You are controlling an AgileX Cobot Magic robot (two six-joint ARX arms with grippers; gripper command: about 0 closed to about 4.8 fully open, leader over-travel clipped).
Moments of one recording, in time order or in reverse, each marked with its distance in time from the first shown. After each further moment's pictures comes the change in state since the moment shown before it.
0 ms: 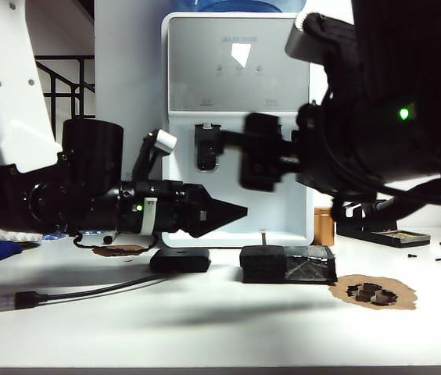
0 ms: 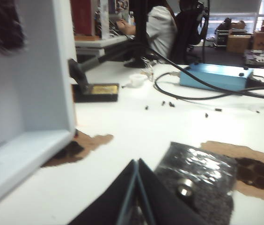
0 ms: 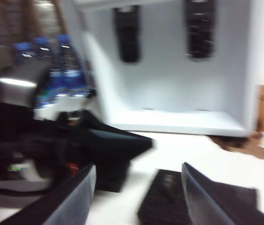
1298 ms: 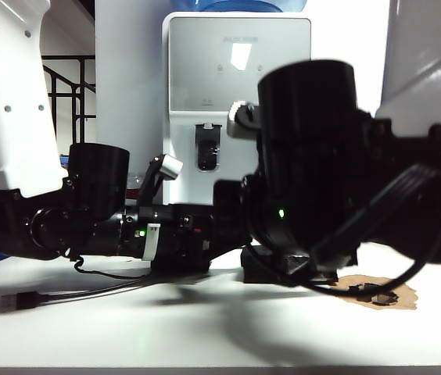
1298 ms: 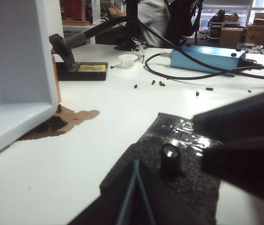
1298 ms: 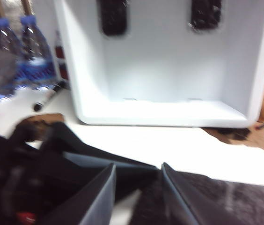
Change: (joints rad) left arm -0.013 0.074 0.001 0.032 0.011 0.011; right arm -0.043 0.421 0.252 0.170 0.109 -0.041
